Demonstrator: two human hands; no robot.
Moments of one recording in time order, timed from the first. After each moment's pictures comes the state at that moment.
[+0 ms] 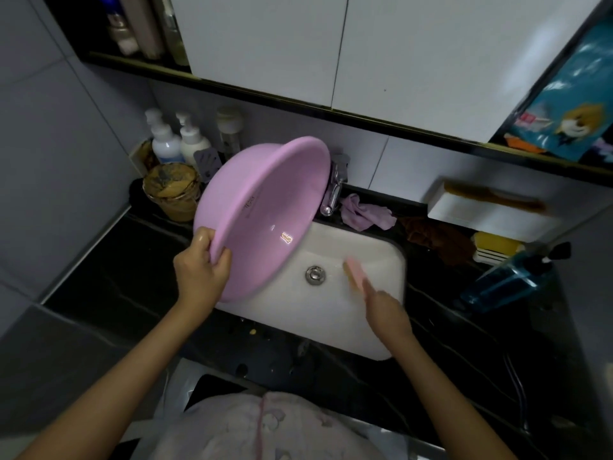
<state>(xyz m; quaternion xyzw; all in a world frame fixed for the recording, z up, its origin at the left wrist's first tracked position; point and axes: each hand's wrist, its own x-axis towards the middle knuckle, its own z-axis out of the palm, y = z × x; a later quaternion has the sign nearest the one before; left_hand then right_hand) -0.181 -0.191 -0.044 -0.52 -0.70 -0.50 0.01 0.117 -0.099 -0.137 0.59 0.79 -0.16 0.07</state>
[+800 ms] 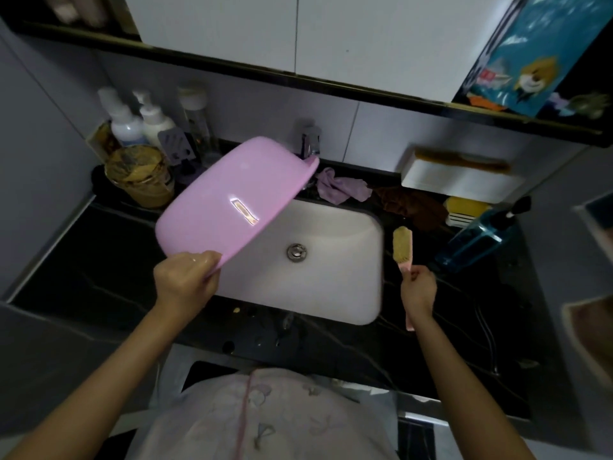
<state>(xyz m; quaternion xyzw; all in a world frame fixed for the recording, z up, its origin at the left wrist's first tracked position) -0.174 -0.217 -0.069 -0.71 -0.54 -0.38 0.24 0.199 -0.101 -0.151 0.80 0.48 -0.25 -0.27</state>
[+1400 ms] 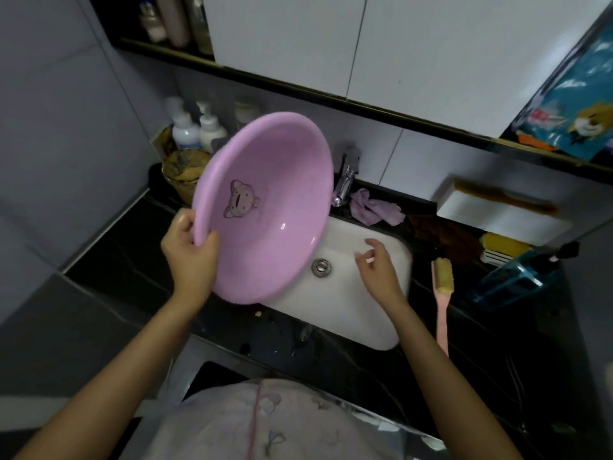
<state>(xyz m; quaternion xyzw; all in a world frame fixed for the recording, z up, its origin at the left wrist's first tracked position) -0.169 -0.218 -0.023 -0.39 -0.66 -0.64 -0.05 0.087 -0.081 -0.107 0.59 0.66 -0.39 -0.26</state>
